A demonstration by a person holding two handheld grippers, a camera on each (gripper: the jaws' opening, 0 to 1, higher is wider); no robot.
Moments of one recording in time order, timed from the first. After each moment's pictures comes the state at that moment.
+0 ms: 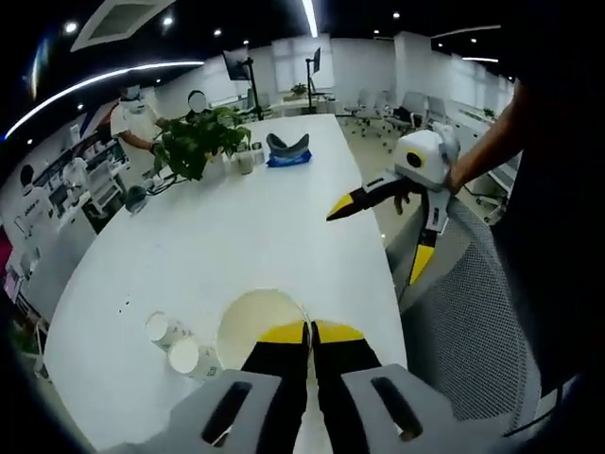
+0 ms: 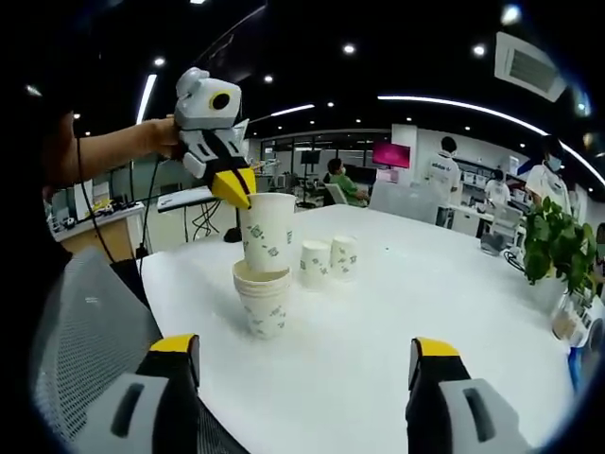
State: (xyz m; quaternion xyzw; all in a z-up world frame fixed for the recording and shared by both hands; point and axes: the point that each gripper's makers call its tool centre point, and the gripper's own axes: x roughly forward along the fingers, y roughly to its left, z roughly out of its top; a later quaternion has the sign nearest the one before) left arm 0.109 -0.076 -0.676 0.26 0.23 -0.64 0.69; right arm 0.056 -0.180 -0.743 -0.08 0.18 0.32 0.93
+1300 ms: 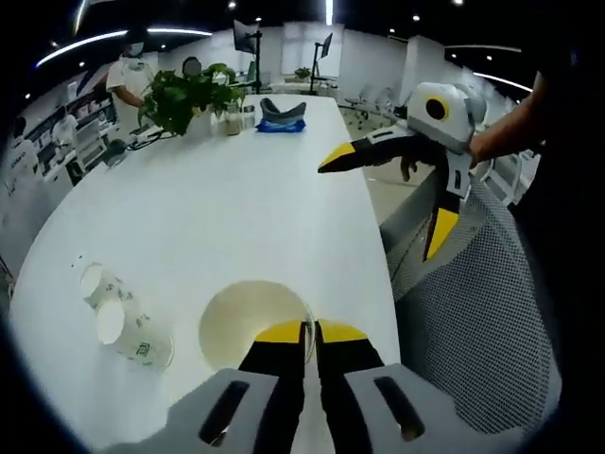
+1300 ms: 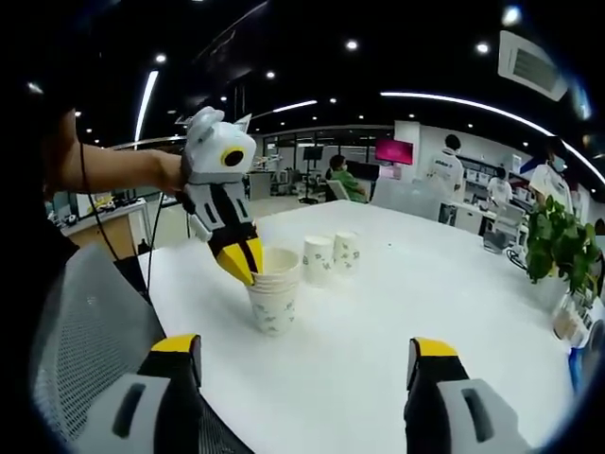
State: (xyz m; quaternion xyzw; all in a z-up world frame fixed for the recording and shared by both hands) left arm 0.095 -0.092 -0.760 0.22 0.30 -0.64 0.67; right arm 0.055 -0.179 -0.748 -0.09 0.19 0.32 0.92
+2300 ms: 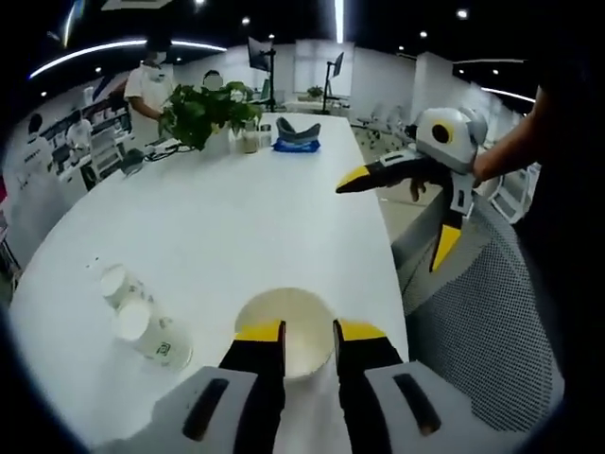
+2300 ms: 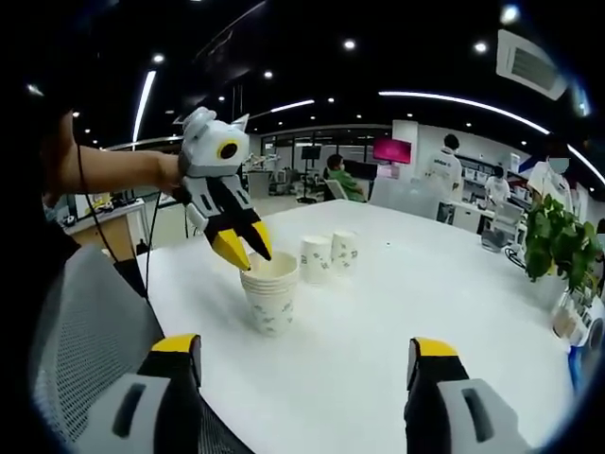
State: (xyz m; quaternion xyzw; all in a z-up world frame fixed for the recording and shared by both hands) left arm 0.121 -0.079 -0.736 0.18 0.26 -0.62 0.72; right arm 0.055 -0.181 -0.749 -0.09 0.19 0.32 0.92
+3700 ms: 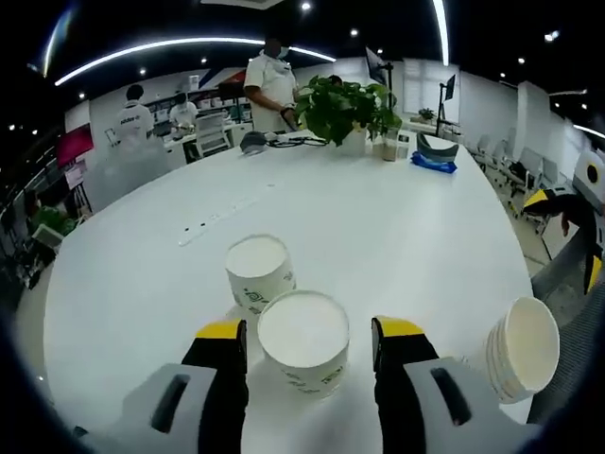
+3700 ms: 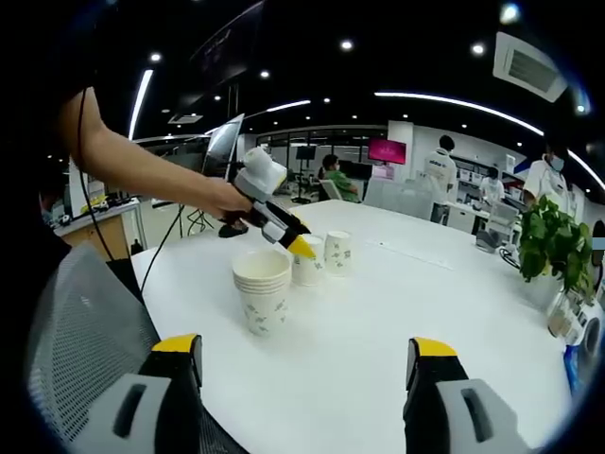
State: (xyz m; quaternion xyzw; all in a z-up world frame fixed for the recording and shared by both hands) left arm 0.292 -0.054 -0.792 0.13 0.26 -0.43 0.85; right arm 0.058 -0.183 -0.745 -0.09 0.19 0.31 0.93
